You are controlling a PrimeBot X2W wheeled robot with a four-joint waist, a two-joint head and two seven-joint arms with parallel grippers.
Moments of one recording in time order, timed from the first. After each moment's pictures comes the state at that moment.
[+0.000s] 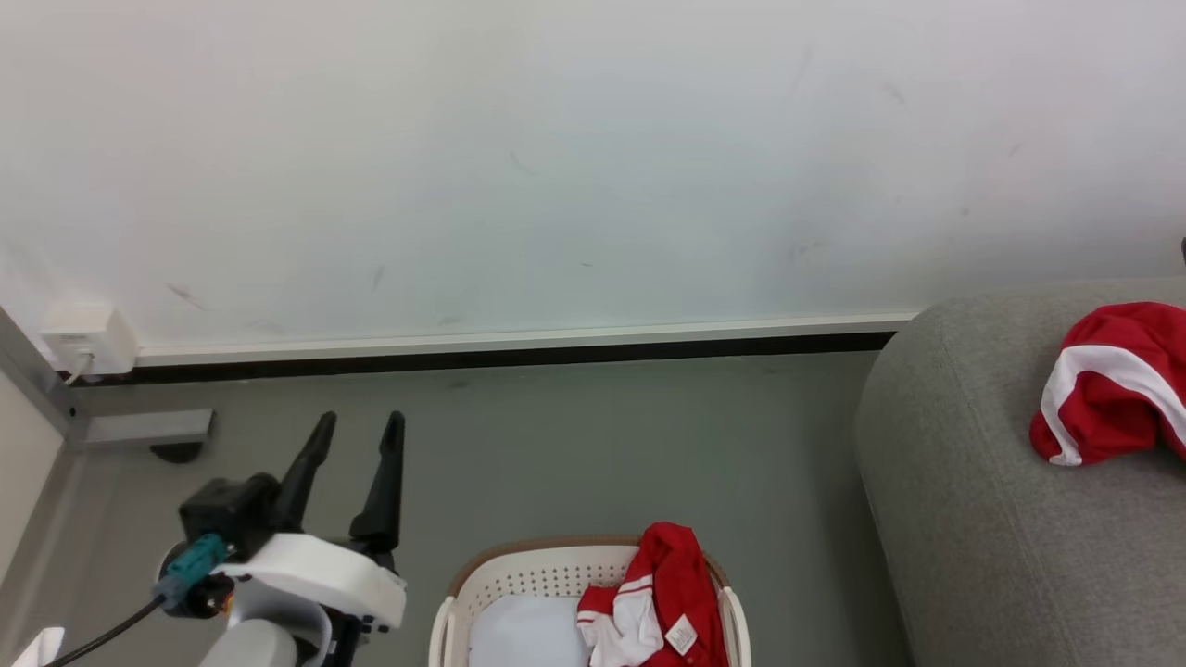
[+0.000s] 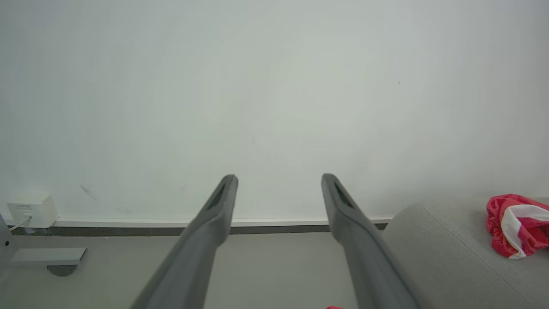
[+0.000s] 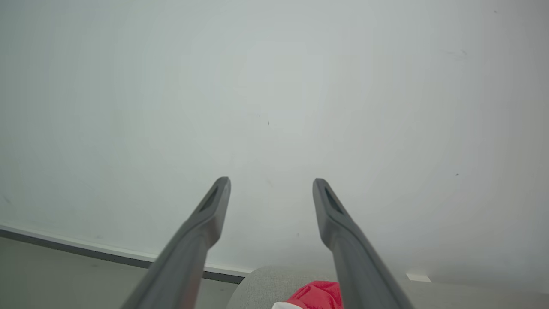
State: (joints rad) left arm -0.29 0.27 -0.33 0.31 -0.50 0.02 -0.26; right arm -0.65 -0.67 0.45 0.55 0.73 0.13 -0.20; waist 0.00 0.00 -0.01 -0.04
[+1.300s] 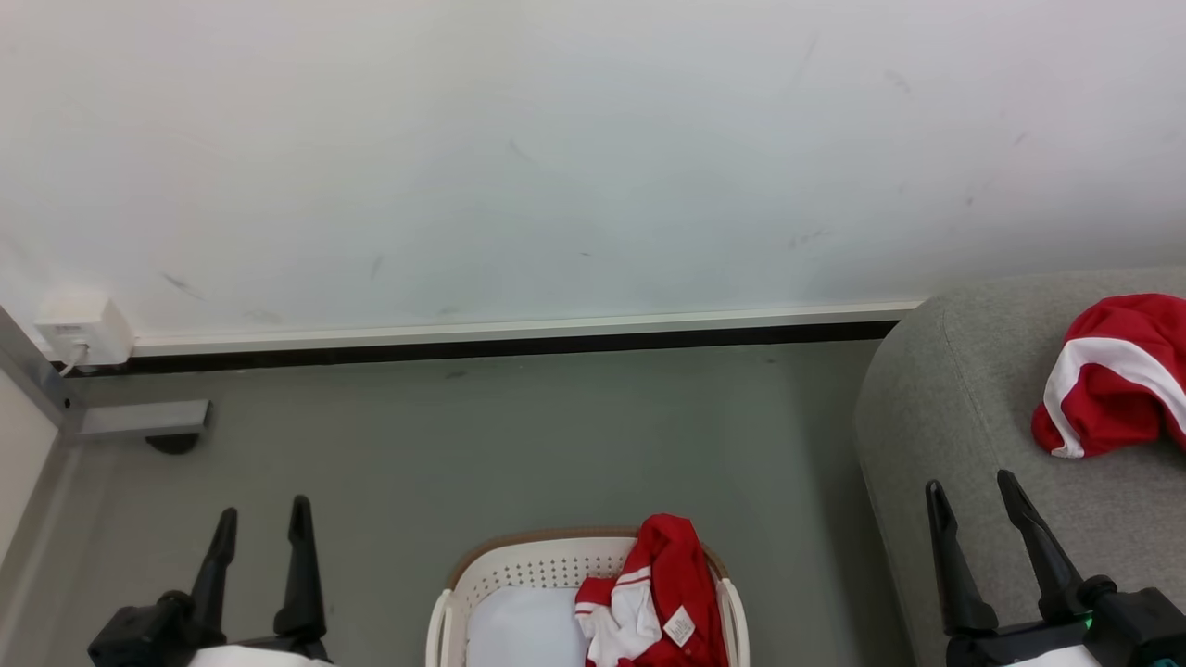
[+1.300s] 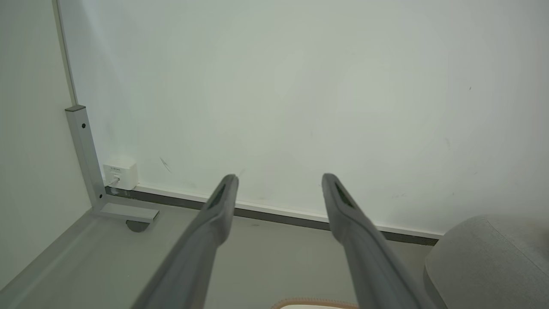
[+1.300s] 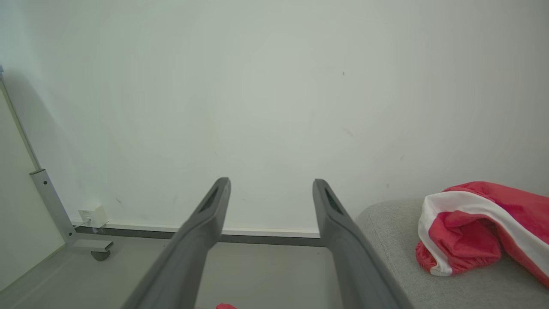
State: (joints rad) left arm -0.04 0.05 0.11 0.19 -0.21 -0.10 -0.26; right arm -0.04 -0.10 0.10 0.12 0.28 0.13 -0.26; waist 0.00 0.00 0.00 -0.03
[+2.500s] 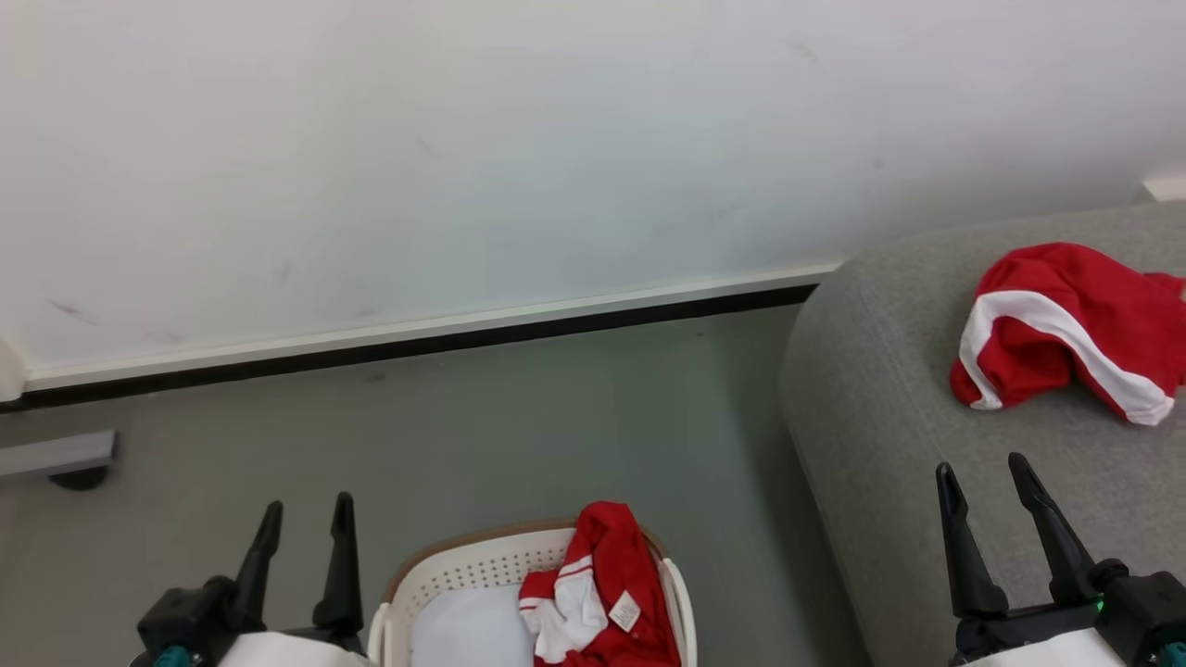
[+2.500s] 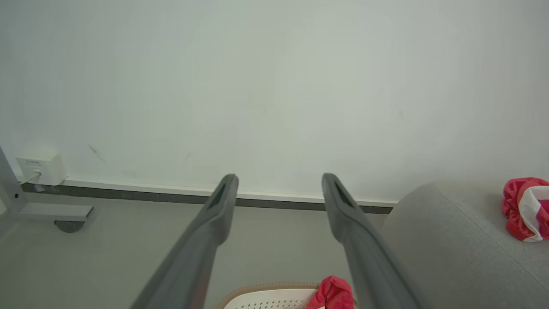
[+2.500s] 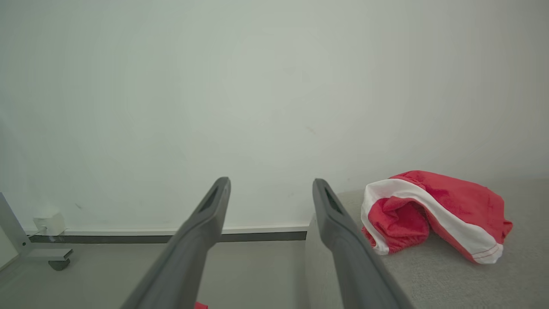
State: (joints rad) left arm -0.07 0.05 0.05 0.25 -0.22 -0.11 -0.26; right arm -0.06 -0.11 0.10 0.13 0.28 0.13 -0.26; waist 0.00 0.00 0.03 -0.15
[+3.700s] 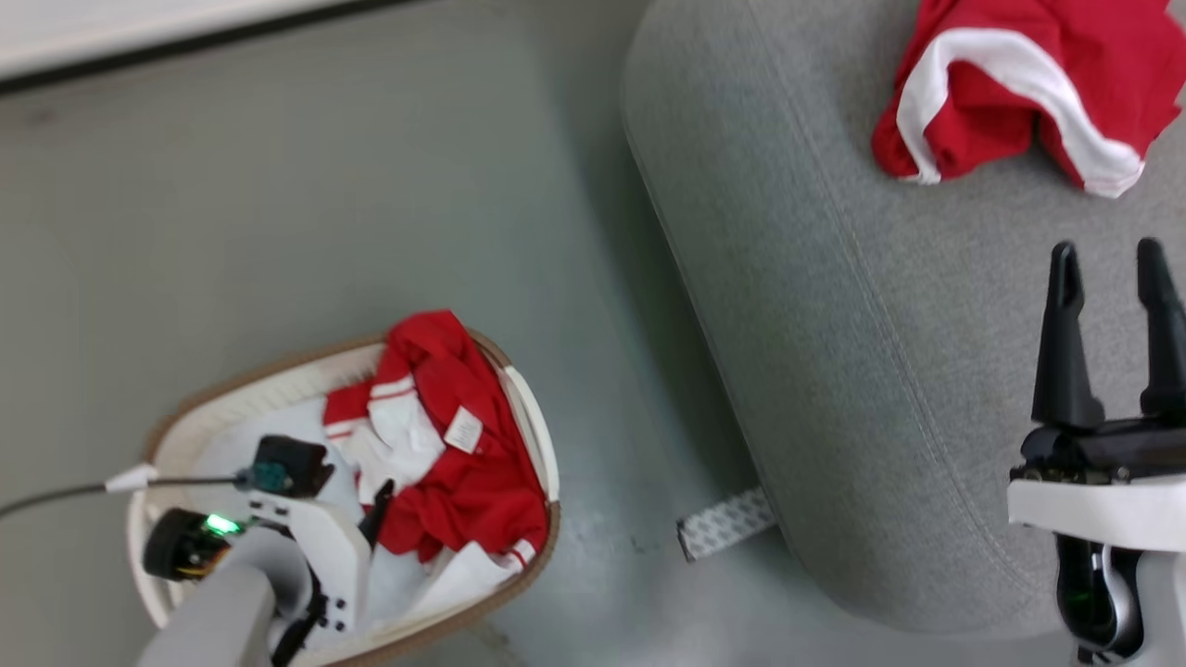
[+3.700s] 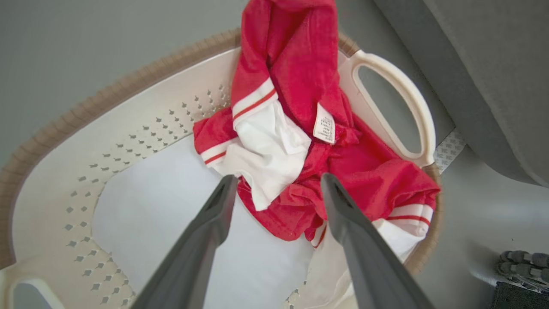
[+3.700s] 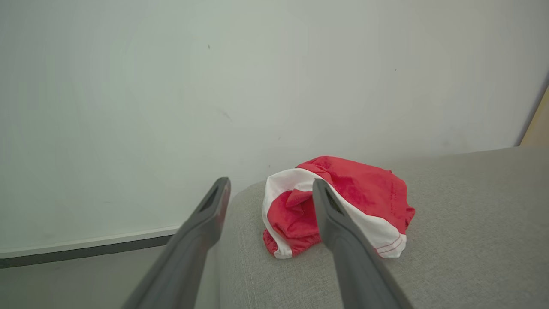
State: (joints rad) left arm -0.59 0.29 -0.46 0.93 -0.31 -0.13 -0.07; right arm -0.31 -0.05 -0.02 -0.02 0.33 0.13 -0.26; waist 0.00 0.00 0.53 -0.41
